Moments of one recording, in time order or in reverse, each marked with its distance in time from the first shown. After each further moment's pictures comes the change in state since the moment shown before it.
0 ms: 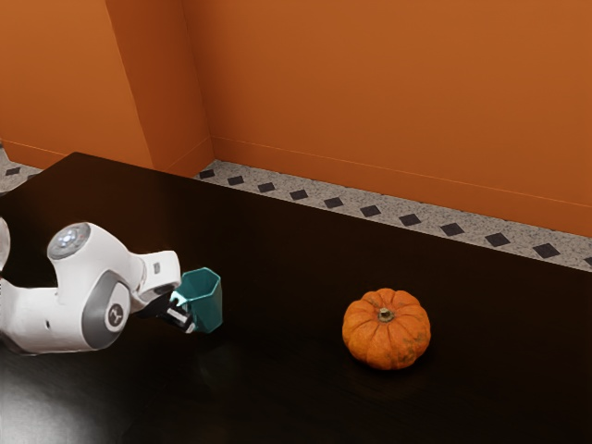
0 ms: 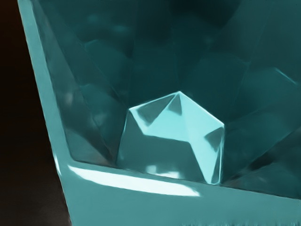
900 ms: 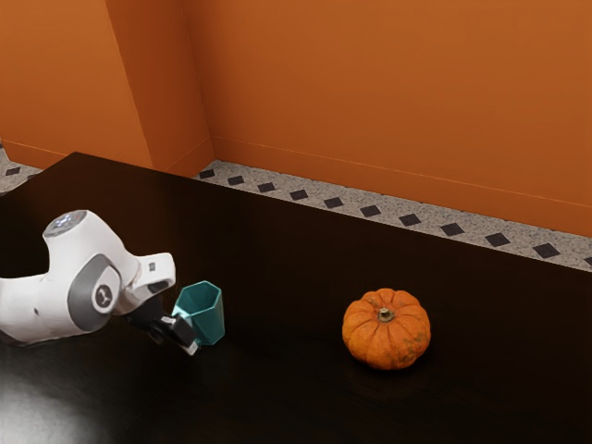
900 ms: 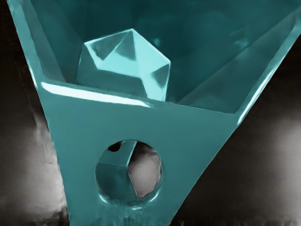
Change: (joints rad) arm 0.006 -0.073 0.015 0.005 -0.036 -0.286 -0.034
